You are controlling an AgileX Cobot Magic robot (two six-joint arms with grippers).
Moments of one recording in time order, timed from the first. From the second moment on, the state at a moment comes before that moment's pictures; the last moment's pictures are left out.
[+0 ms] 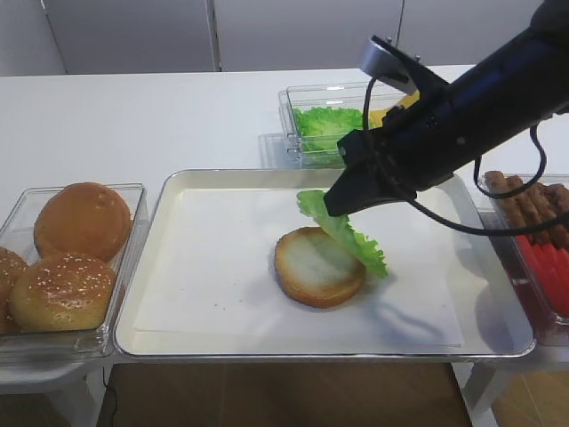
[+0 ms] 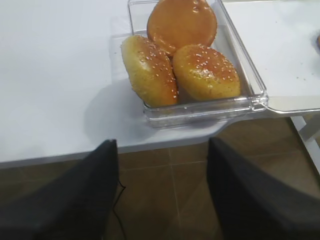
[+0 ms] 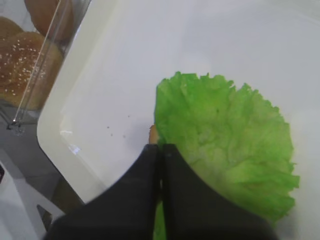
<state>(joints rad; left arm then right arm) -0.04 -0.02 -0.49 -0.03 1.19 -0.07 0.31 1.63 -1.05 0.99 0.89 -0.73</state>
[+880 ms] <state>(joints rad) -0.04 -0.02 -0.49 -0.03 1.19 -0.07 0.31 1.63 -1.05 1.01 0.92 -0.76</state>
